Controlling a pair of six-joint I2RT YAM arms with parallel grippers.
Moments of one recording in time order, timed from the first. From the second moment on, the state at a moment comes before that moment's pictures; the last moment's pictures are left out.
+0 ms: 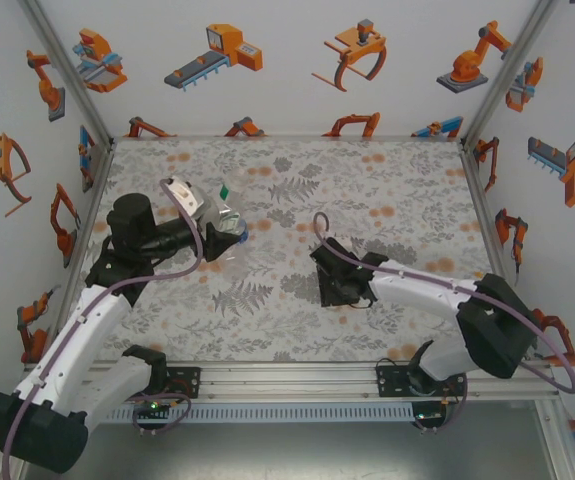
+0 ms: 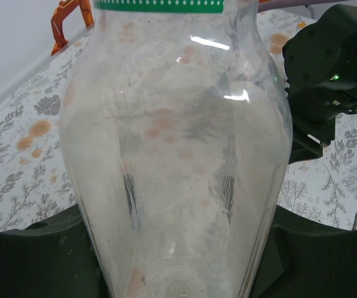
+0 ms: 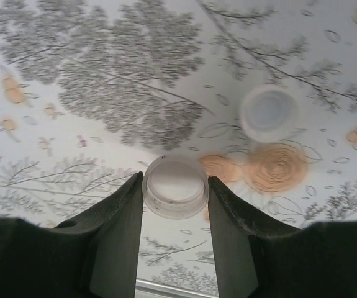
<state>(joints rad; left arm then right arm) -0.35 0.91 0.82 -0.15 0.71 0.23 0.86 1.44 0.81 -0.54 0.12 0.64</state>
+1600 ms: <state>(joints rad) -0.37 0.88 0.82 -0.21 0.62 0.27 0.96 1.65 1.04 -0.54 0.08 0.61</state>
